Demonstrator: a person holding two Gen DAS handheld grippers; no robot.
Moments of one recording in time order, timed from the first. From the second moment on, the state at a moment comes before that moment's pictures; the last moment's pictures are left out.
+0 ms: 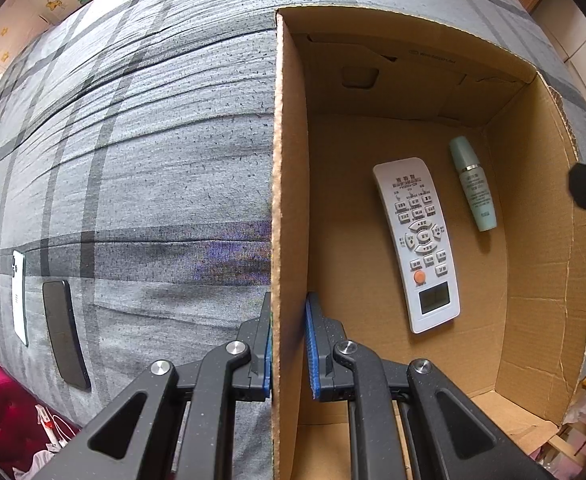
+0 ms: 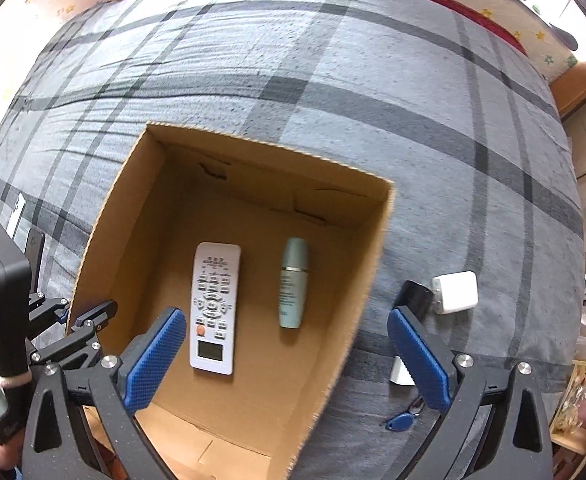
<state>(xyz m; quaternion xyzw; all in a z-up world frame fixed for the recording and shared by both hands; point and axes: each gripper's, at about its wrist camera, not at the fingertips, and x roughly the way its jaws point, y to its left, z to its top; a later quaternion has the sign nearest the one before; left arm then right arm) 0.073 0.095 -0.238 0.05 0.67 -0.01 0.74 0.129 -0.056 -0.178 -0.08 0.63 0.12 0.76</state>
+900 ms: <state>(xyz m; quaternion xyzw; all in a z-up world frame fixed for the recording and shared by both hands) 0.073 0.094 -0.239 0.06 0.67 0.00 0.74 0.102 -0.189 -0.167 0.00 0.62 0.03 0.78</state>
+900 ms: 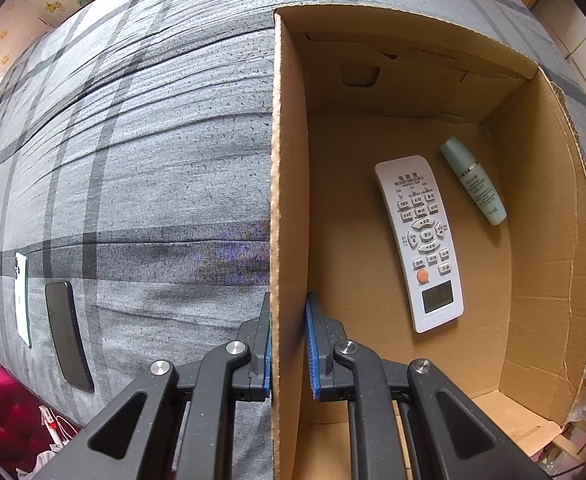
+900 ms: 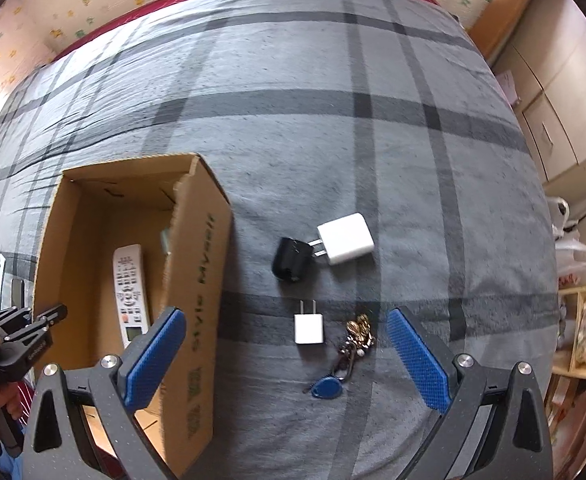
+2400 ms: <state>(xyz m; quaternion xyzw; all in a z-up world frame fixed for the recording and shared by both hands) 0.073 0.091 -0.237 0.06 0.67 0.00 0.74 0.101 -0.275 -0.322 0.03 0.71 -0.06 0.70</state>
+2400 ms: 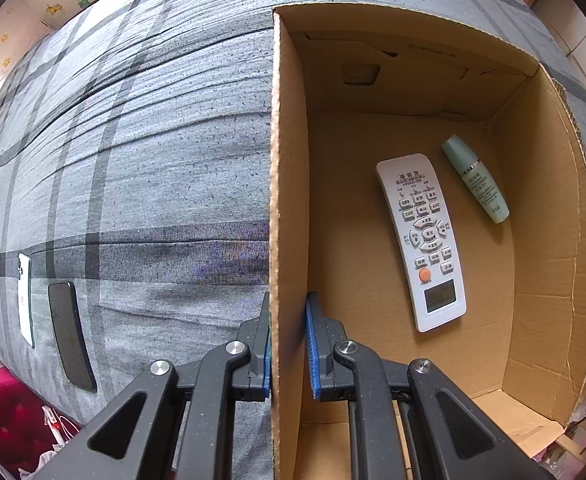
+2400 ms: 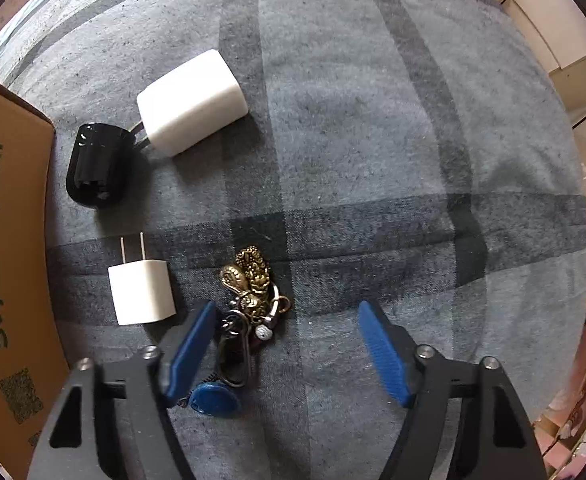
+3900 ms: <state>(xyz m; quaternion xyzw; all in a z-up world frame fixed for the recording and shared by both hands) 0.071 0.086 -0.234 0.07 0.67 -0.01 0.74 0.093 -0.260 -0.269 0.04 0.70 -0.04 0.71</state>
